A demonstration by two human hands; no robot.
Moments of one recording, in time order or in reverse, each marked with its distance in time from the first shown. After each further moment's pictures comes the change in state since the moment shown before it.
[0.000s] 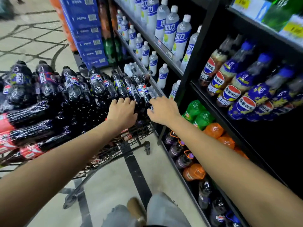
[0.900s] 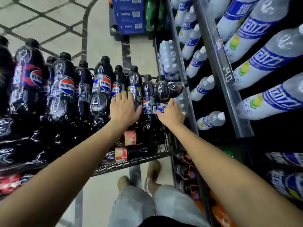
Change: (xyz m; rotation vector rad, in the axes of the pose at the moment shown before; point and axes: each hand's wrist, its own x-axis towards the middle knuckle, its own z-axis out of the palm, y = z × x) left_hand 0.209 -0.074 0.107 -0.158 -0.159 -0.532; right_hand 0.259 0.055 0.152 0.403 -0.326 0.228
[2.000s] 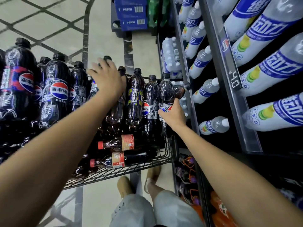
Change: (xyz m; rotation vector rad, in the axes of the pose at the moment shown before) left_hand 0.093 -0.021 -0.043 0.077 0.037 -0.316; right_hand 0.029 0.014 0.005 0.375 0.005 0.070
